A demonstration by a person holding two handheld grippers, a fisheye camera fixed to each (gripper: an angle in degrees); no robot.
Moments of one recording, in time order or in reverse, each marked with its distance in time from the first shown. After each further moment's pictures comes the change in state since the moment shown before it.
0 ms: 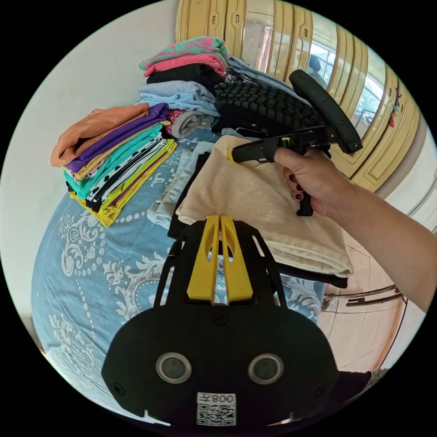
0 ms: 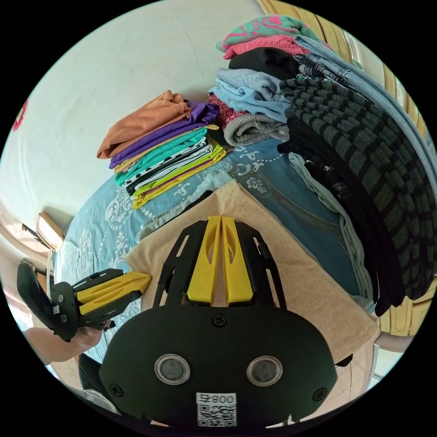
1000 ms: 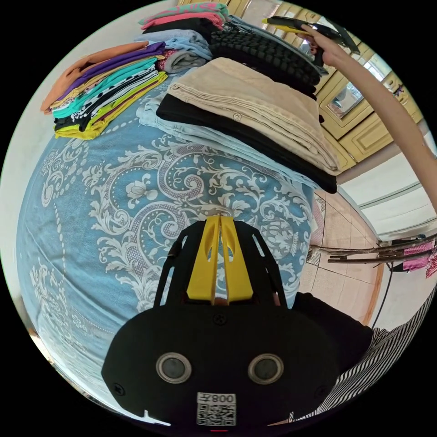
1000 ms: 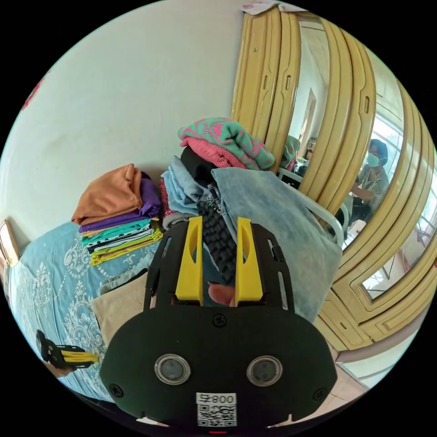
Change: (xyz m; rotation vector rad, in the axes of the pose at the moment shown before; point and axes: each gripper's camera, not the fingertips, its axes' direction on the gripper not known) left arm -0.019 0.160 -0.018 -0.268 0.071 0.016; right arm -0.016 -0.054 -0.182 0.396 0.389 -0.043
